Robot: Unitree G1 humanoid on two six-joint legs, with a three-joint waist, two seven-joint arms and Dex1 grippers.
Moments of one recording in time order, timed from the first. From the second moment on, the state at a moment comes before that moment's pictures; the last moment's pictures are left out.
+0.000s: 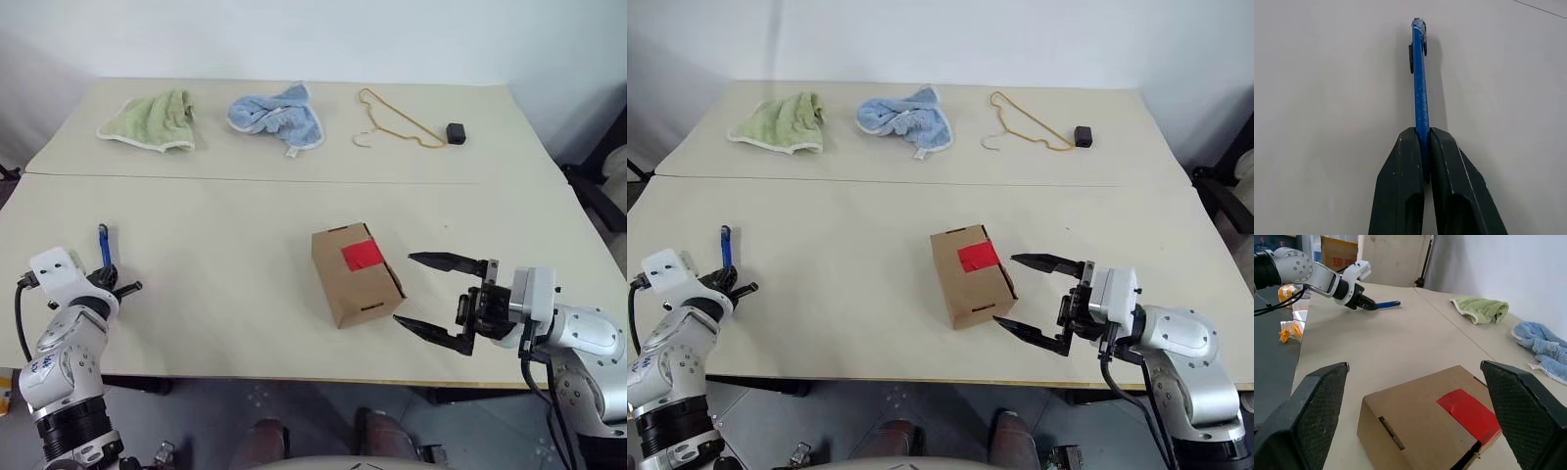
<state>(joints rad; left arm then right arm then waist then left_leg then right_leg) -0.22 0.41 0.59 -0.02 -0.42 0.66 0.02 -0.02 -0.64 -0.18 -0.39 0.60 0.02 1.12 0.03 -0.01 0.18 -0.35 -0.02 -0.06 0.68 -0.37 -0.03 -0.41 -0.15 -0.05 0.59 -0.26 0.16</state>
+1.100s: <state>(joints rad) 0.06 0.63 0.47 -0.10 -0.39 0.34 -0.59 -0.03 -0.62 -0.16 -0.39 0.60 0.02 1.10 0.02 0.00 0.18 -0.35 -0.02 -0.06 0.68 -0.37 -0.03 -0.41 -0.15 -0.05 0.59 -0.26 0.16</state>
